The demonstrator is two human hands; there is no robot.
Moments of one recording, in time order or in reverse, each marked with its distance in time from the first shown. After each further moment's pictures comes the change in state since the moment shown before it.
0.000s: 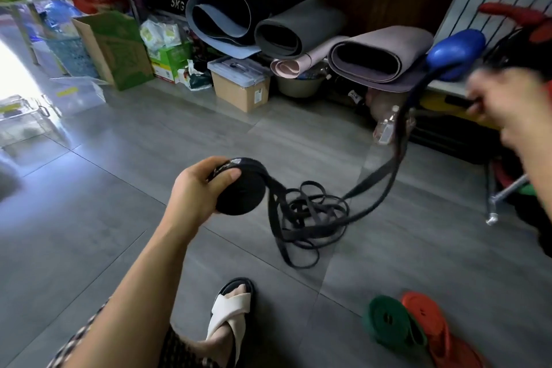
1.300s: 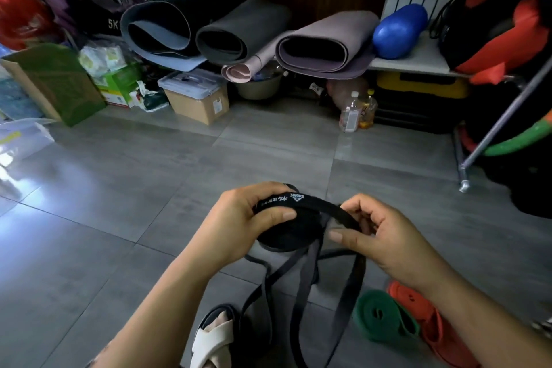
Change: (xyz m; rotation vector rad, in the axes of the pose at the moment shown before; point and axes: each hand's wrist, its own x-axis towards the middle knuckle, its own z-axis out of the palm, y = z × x) left_hand -0.013 0.046 0.110 0.149 -0.582 0.323; right_hand -0.155 0.072 0.021 0.280 -0.578 -0.133
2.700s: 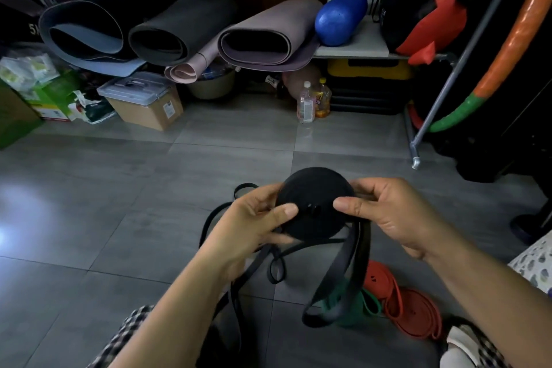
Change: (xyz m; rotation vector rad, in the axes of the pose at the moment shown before) left_hand 0.047 0.012 0.095 -0.547 -0.121 -0.333; right_hand -0.008 0.025 -0.087 0.343 0.146 0.251
